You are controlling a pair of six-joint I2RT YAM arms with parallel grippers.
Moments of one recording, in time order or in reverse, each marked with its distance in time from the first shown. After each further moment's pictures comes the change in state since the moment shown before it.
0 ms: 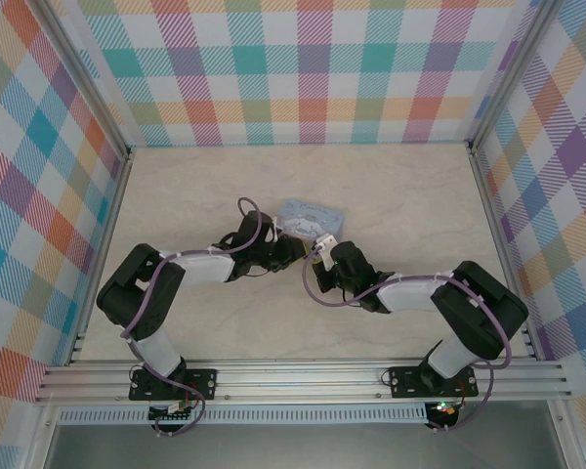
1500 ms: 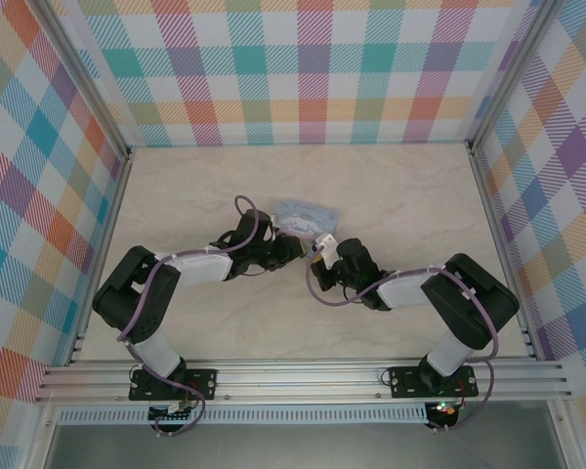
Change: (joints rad) left arm 0.007 -0.024 0.007 -0.055 -0.030 0.026; right arm -0.054 0.061 -0.021 0.140 -0.177 -0.064
